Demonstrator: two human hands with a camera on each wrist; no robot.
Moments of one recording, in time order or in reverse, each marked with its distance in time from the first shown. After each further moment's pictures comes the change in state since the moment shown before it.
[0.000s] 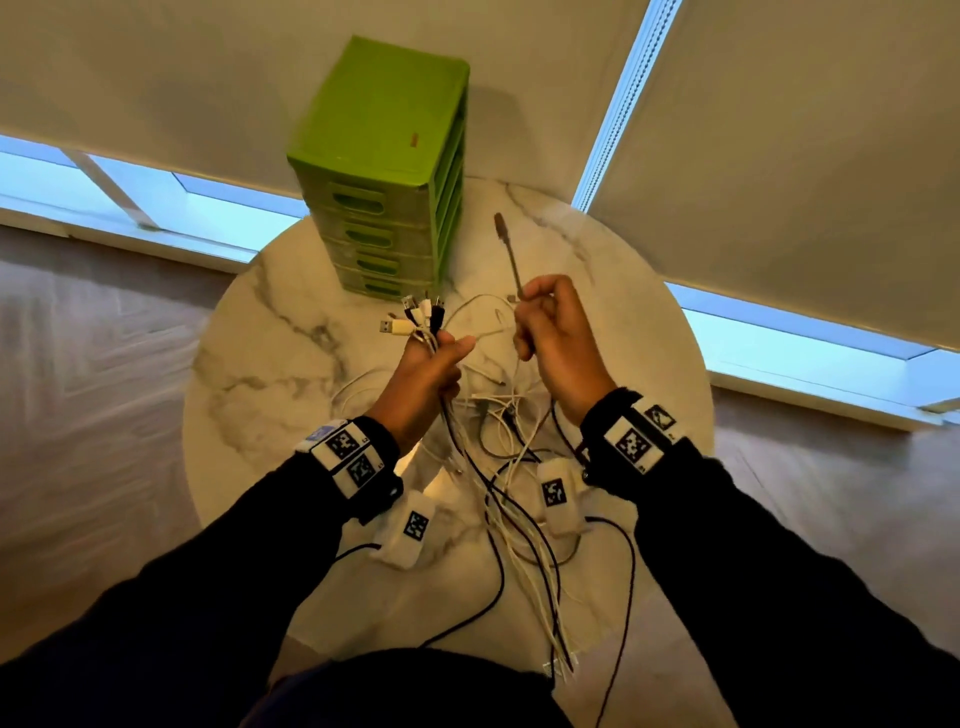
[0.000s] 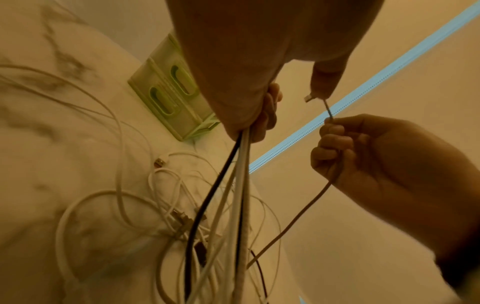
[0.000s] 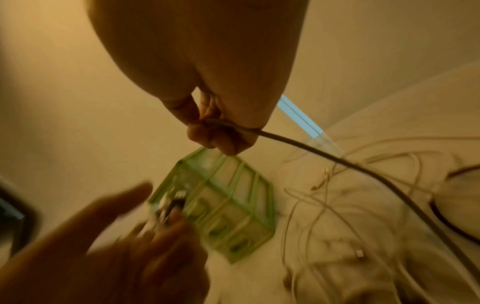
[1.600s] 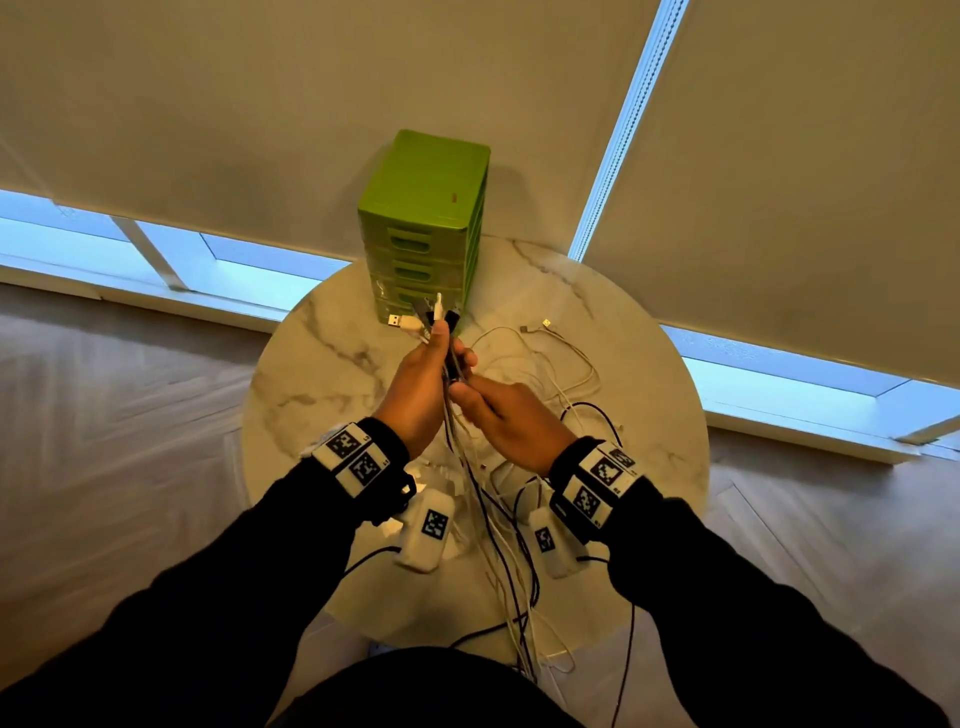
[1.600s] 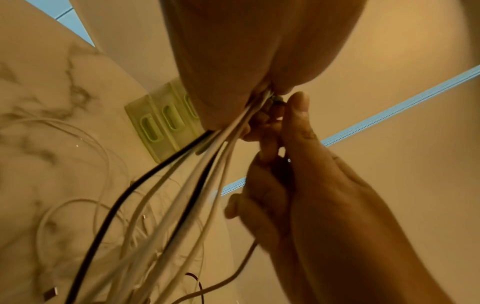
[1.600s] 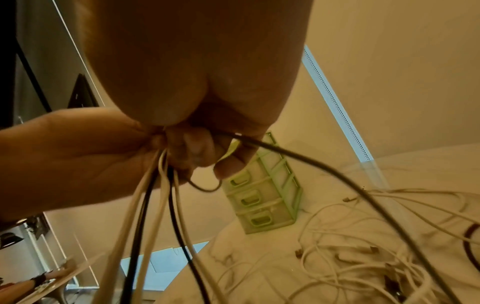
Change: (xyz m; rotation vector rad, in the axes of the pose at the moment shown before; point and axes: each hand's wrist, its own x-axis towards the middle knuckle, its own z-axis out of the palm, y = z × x) left_hand -0.074 0.044 -0.026 0.015 0.051 0.145; right_hand -0.089 -0.015 0.070 -0.572 -0.389 -0.269
